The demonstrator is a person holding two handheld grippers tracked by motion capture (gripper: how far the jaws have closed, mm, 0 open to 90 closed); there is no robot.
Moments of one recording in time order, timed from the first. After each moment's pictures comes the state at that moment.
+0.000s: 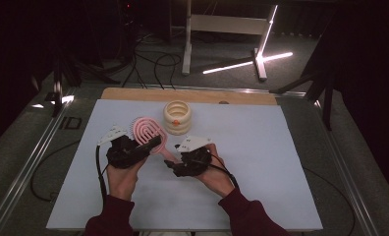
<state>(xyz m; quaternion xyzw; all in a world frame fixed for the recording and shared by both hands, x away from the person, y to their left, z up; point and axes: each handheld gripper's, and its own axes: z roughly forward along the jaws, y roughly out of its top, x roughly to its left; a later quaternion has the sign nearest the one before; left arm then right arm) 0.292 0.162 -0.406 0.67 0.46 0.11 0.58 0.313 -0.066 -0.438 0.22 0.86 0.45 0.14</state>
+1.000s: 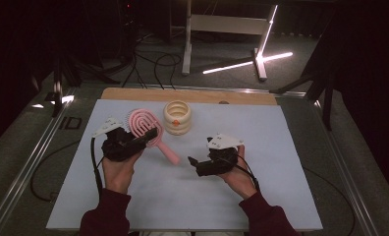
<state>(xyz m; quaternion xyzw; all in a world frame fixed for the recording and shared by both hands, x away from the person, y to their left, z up) 0.301 0.170 -0.386 0.67 0.45 0.13 0.58 0.310 -0.134 -0.436 0.30 0.82 0.46 0.19</state>
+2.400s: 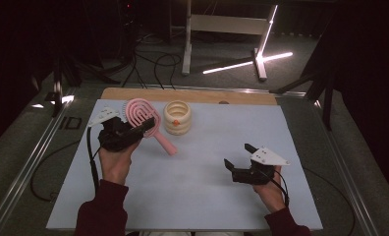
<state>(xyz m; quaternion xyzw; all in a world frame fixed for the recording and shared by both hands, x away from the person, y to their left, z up) 0.315 0.174 -0.365 0.66 0.45 0.15 0.58 0.283 -0.233 -0.464 0.35 0.74 0.50 0.27</state>
